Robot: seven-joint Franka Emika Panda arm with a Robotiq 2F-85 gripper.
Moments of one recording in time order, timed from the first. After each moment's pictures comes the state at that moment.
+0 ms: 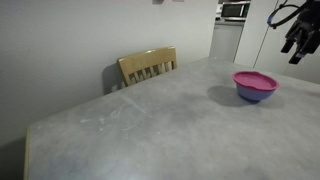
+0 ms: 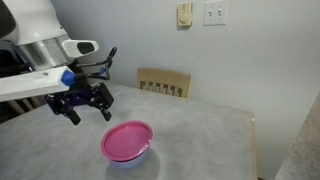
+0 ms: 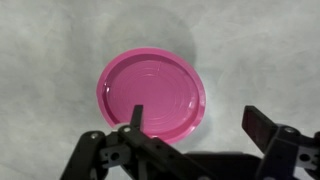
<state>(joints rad) -0.03 -0.22 -0.29 -2.61 -0.17 2.55 -0.70</state>
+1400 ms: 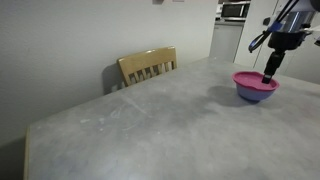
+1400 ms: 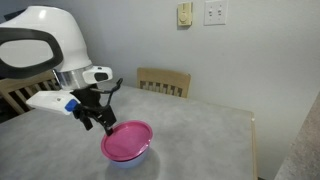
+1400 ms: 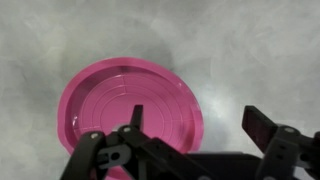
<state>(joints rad) -0.04 0.05 -0.17 -2.50 -0.09 2.57 -0.28</state>
